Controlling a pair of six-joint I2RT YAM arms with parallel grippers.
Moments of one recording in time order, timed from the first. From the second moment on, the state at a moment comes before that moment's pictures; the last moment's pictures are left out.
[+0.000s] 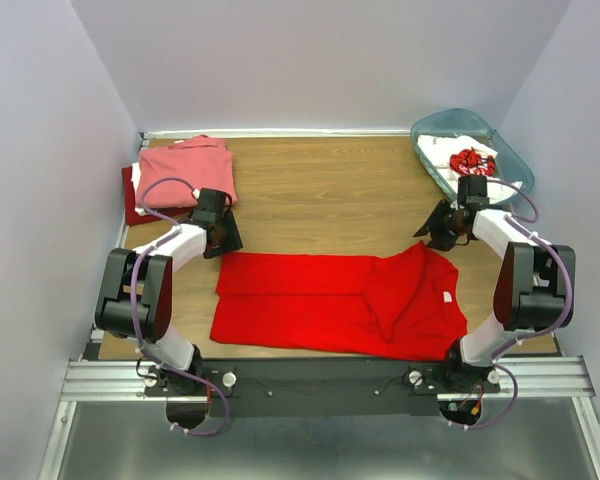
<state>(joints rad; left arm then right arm) -0.18 1.59 0.86 -0.30 -0.07 -0.45 -0.09 1.62 0.98 -0.45 -0.20 0.57</state>
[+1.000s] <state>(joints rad) -0.21 1.59 0.84 -0.26 -0.05 -0.46 -0.10 1.65 0.96 -0.41 -0.26 0.53</state>
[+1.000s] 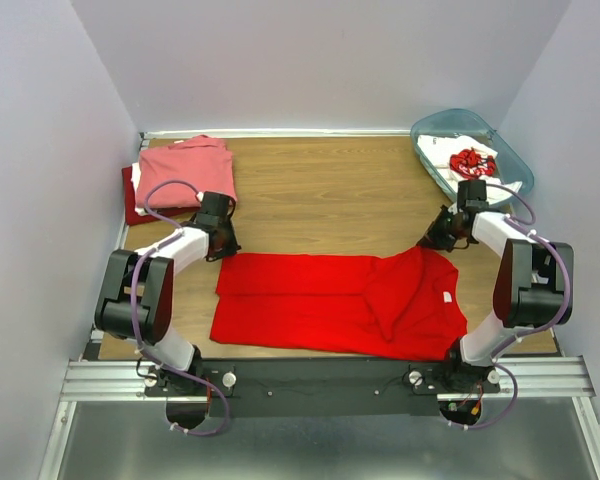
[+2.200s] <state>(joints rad) -0.21 1.53 0.79 -0.32 -0.18 -0.47 -0.16 1.56 0.88 -0.41 -0.25 0.53</state>
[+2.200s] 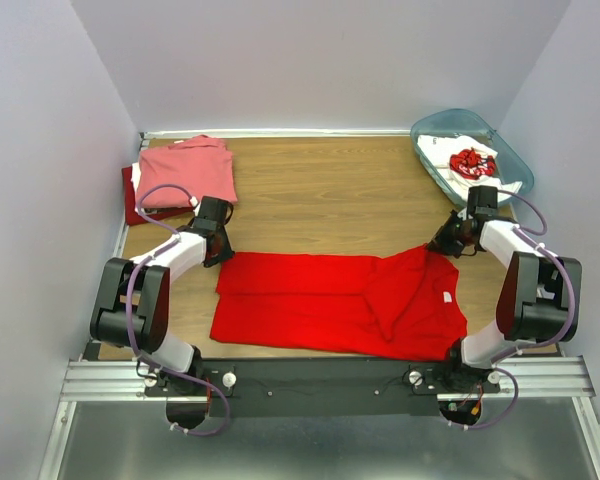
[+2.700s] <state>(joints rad) -0.21 1.46 0.79 -0.31 -0.14 -0.50 -0.16 1.56 0.88 -0.41 -0.25 0.53</state>
